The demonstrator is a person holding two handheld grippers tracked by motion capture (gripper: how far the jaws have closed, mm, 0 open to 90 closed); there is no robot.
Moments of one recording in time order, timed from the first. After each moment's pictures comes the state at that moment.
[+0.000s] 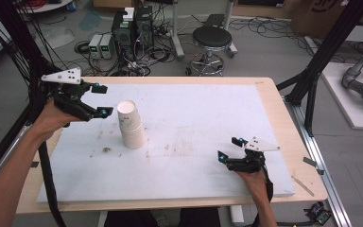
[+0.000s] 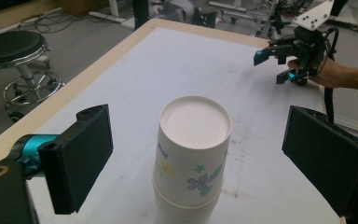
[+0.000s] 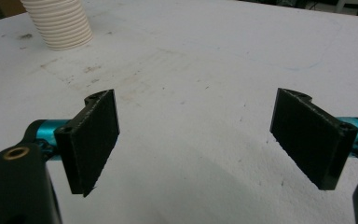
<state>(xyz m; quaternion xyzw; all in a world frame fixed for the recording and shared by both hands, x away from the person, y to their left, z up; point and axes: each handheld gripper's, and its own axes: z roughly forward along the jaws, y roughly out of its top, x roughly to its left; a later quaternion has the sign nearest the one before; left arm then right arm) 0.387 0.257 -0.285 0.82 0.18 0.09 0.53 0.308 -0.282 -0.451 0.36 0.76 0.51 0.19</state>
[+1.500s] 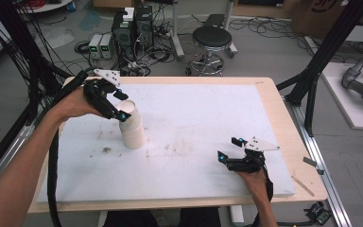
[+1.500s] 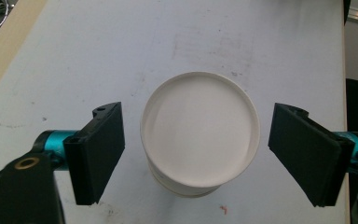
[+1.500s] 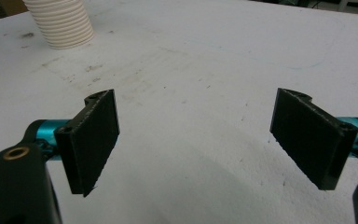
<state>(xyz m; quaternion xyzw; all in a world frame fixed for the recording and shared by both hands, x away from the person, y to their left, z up) 0.420 0.198 -0.284 0.93 0.13 0.04 0.35 0.309 -0.282 -0.451 0.35 0.77 0.51 0.19</state>
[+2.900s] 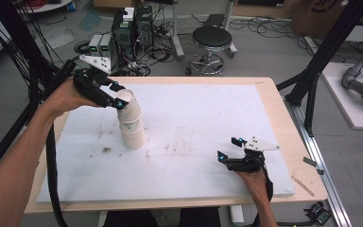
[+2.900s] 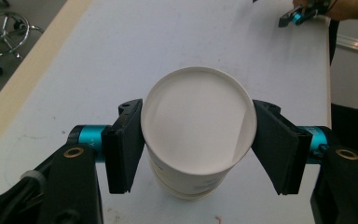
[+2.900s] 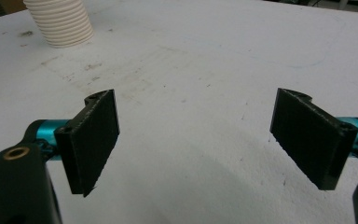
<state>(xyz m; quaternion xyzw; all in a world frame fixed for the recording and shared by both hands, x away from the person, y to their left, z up) 0.412 0.210 -0.245 0.91 0.15 0.06 0.39 0.309 -0.281 -0.451 0.35 0.77 0.50 0.19</state>
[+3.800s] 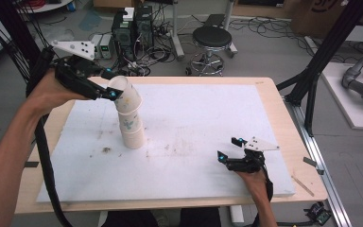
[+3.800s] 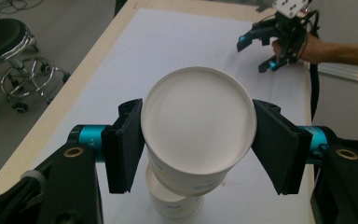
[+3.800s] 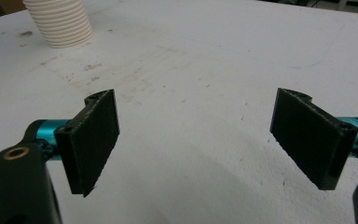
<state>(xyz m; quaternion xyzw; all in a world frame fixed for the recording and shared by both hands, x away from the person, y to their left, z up) 0.373 0.219 -0.197 0.87 0.14 0.10 0.46 0.309 -0.281 -0.451 0.35 0.77 0.50 0.19</state>
